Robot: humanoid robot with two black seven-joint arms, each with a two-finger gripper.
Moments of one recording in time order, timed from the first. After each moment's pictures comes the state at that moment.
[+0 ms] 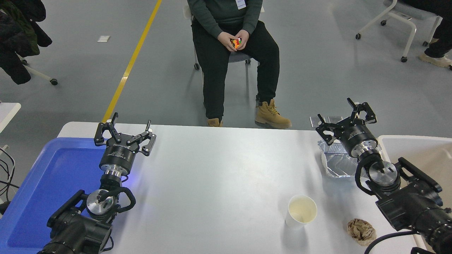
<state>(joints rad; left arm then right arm) -0.46 0.07 -1.20 -0.58 -0.22 -0.67 -0.14 0.60 -0.23 0.91 0.54 0.24 0.39 0.08</state>
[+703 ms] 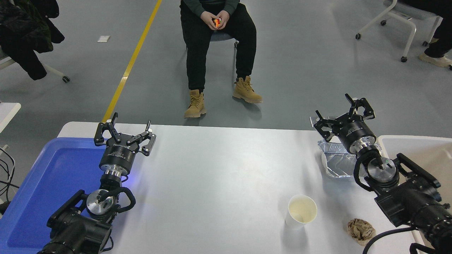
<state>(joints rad) -0.46 0.07 -1.20 -0.58 -0.22 -0.67 -0.15 0.65 -0.24 0.84 0.56 0.18 0.40 0.08</state>
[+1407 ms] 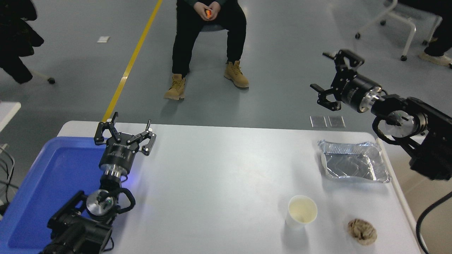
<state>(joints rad) -0.46 0.07 -1.20 -0.58 -0.22 -0.67 -0.15 1.28 -0.60 0.01 0.81 -0.05 0.38 0.08</state>
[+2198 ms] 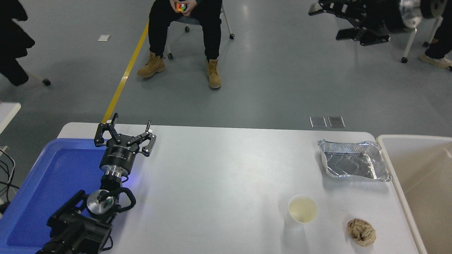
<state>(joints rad) -0.46 0.07 -1.20 -0.58 -0.22 -0.67 -0.15 2.28 -0.49 -1.05 1.15 -0.19 0.57 0.08</state>
